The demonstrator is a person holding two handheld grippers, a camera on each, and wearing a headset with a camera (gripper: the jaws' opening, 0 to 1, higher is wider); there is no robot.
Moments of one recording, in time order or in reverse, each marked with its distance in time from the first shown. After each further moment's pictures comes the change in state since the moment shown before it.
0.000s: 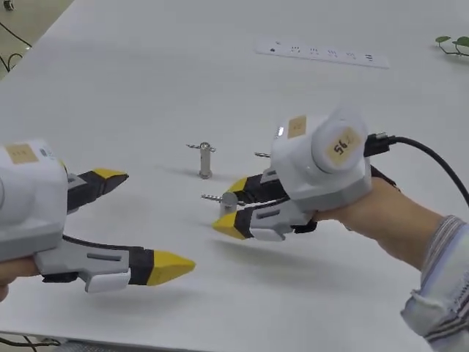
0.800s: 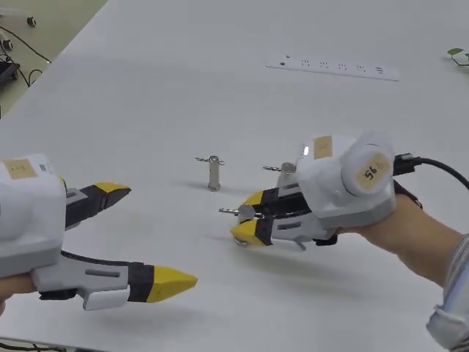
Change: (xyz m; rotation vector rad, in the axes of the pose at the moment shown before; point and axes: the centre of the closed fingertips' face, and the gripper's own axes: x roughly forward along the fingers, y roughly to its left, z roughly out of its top) left arm -0.011 -0.005 0.004 -0.020 0.007 0.018; right arm -0.023 -0.005 -0.006 -0.081 -0.057 0.015
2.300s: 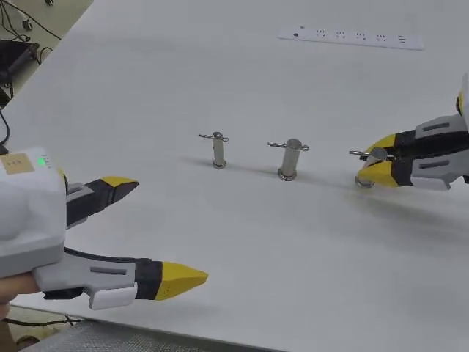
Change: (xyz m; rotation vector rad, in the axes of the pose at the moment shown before) left arm 0.000 -0.025 -0.007 -0.044 0.026 0.013; right arm -0.111 -0.083 -0.076 0.020 0.088 -0.123
